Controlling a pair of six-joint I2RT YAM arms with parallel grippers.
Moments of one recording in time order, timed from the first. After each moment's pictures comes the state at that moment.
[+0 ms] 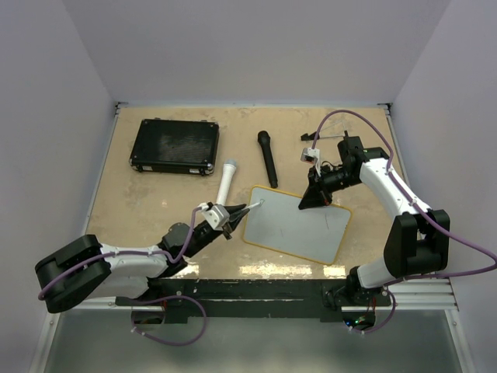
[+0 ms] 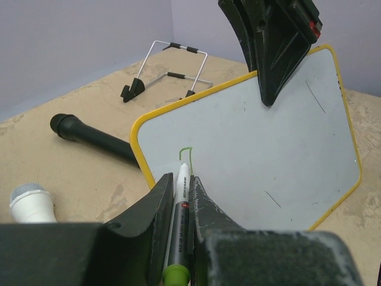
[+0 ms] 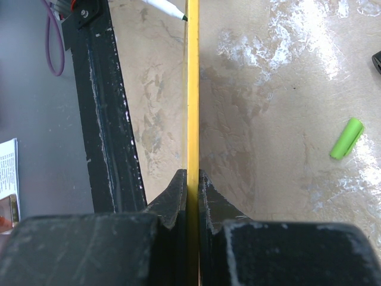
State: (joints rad) left arm -0.98 1.18 0.15 1.19 -0.08 0.07; right arm 0.14 1.49 1.14 -1.10 -1.01 -0.82
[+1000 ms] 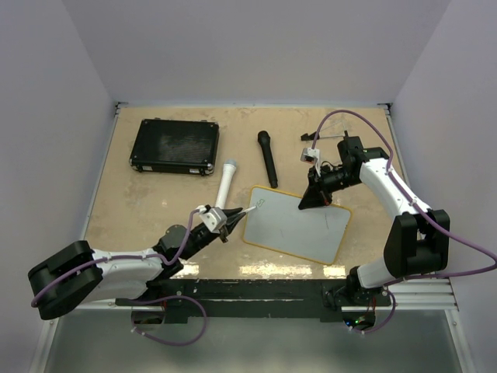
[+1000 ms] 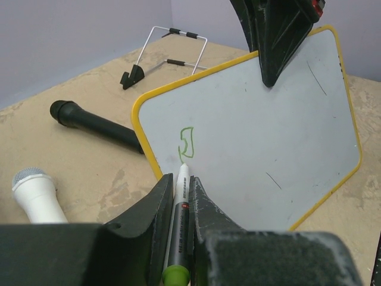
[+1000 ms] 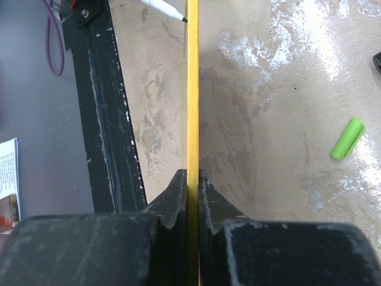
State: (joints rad) left arm -0.97 1.11 0.12 1.12 -0.07 0.06; right arm 0.14 1.49 1.14 -1.10 -1.01 -0.82
